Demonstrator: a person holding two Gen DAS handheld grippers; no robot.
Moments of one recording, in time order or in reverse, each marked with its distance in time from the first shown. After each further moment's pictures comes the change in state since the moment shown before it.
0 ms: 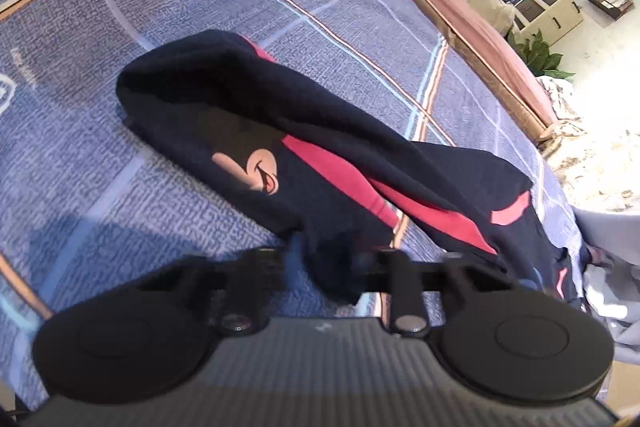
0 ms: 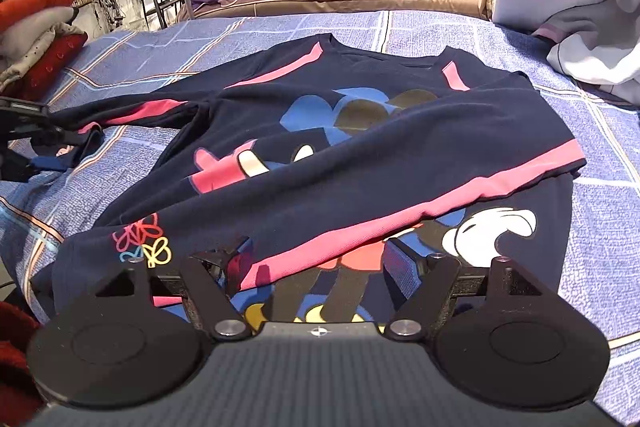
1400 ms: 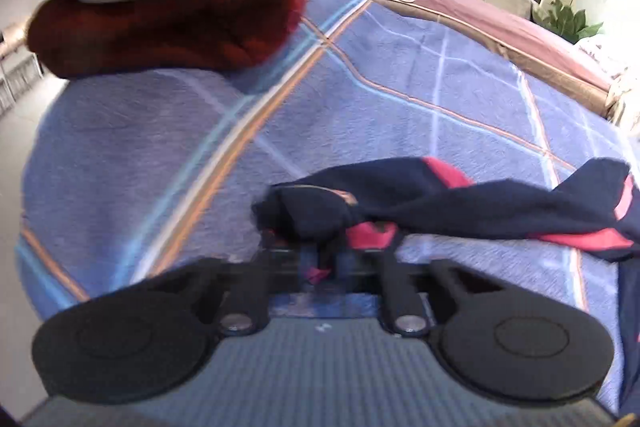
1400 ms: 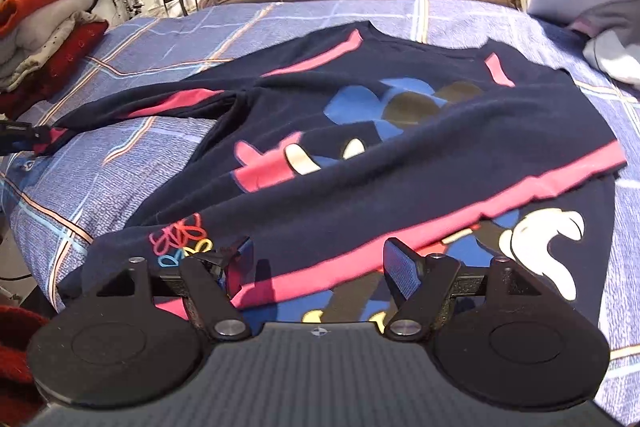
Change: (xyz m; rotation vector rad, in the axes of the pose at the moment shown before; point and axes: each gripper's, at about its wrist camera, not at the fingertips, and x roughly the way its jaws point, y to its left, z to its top) left arm -0.080 0.077 0.050 0.308 -0.200 0.236; right arm 0.010 0.026 0.011 -0.029 0.027 0.062
